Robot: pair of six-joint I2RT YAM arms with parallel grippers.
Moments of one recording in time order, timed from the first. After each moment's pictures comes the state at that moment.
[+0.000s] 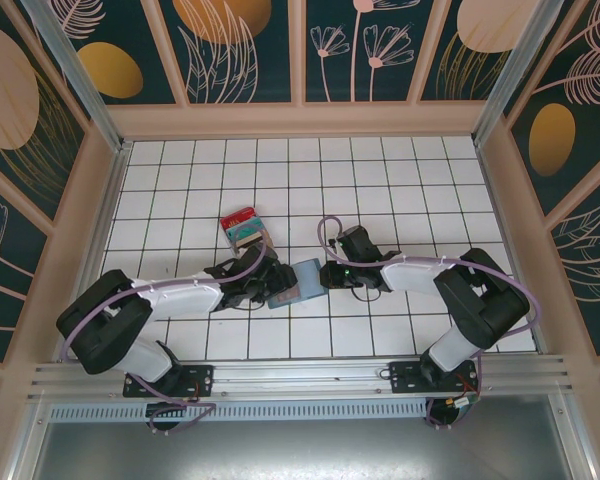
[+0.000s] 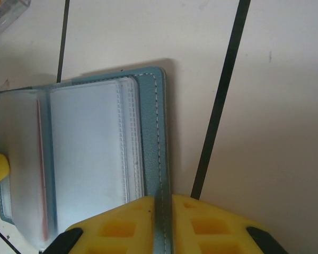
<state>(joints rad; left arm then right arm) -0.83 1.49 0.62 -0.01 0.07 -1.18 0.67 1.58 0.65 -0.04 -0.29 0.56</state>
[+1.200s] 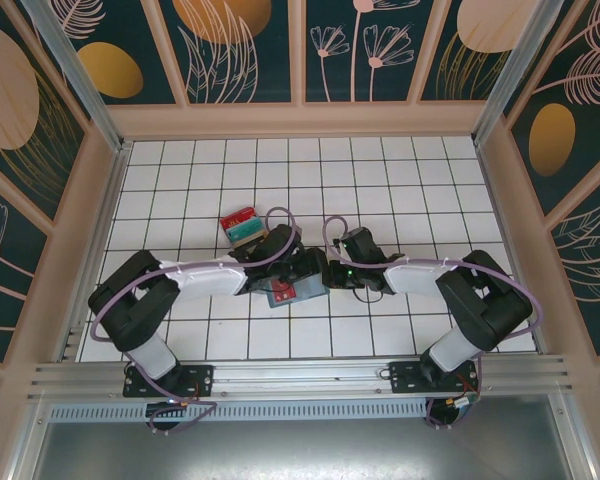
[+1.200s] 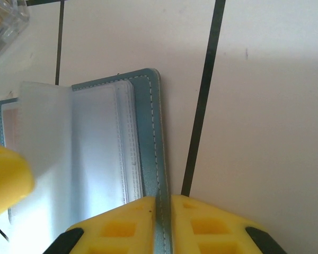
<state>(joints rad) -0.86 1.65 0.84 0.08 0.17 -1.10 0.66 1.56 0.61 0.02 -0.29 0.61</state>
